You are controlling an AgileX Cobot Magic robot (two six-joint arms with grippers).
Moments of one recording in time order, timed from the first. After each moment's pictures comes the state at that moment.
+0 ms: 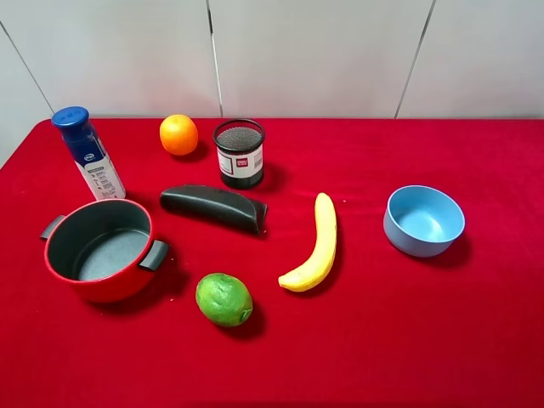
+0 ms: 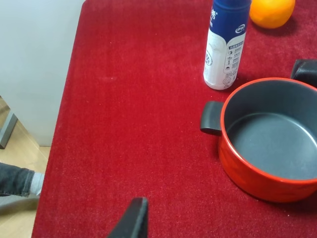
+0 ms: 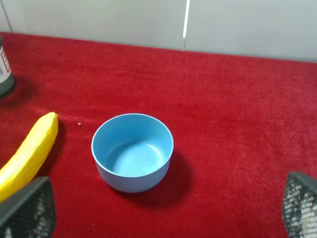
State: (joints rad) left arm -0.09 -0.01 -0.49 0.10 1.06 -0.03; right arm 0.18 -0.01 -0.50 -0.05 1.02 -0.02
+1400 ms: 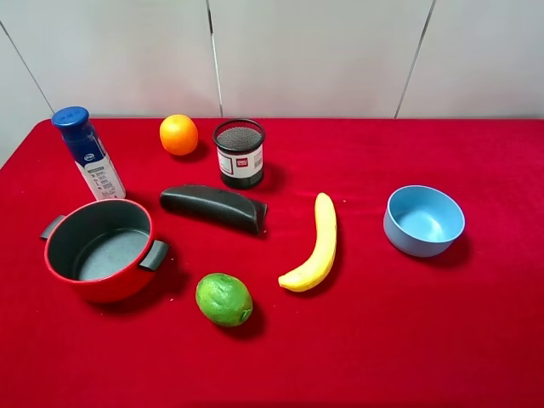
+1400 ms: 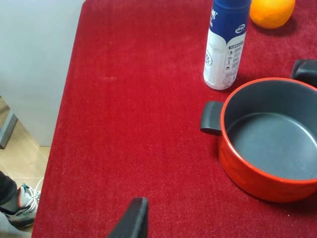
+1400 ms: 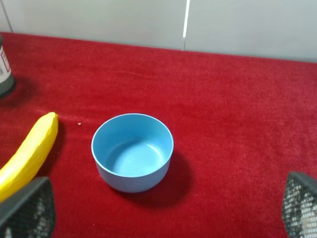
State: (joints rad) left arm -0.09 -0.01 -0.49 0.10 1.06 -0.03; right arm 0.18 -0.01 -0.50 -0.05 1.02 -0.02
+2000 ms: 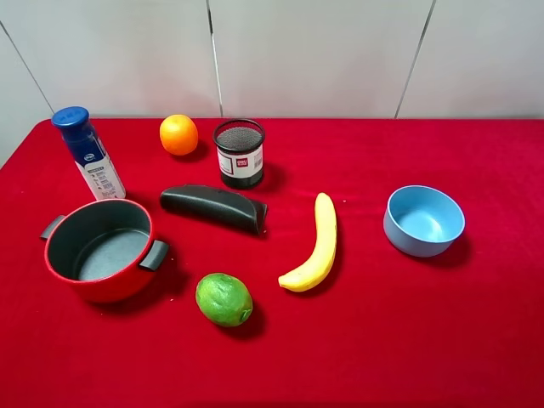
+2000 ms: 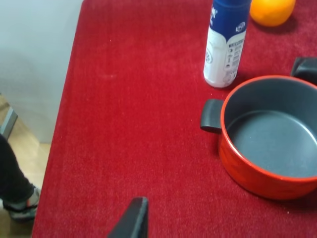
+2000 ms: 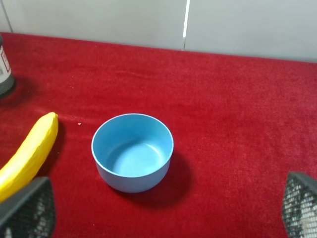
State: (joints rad) left arm -0.09 0.03 -0.51 0.10 1.06 -0.03; right arm 0.18 -0.01 -0.50 -0.05 1.02 -0.02
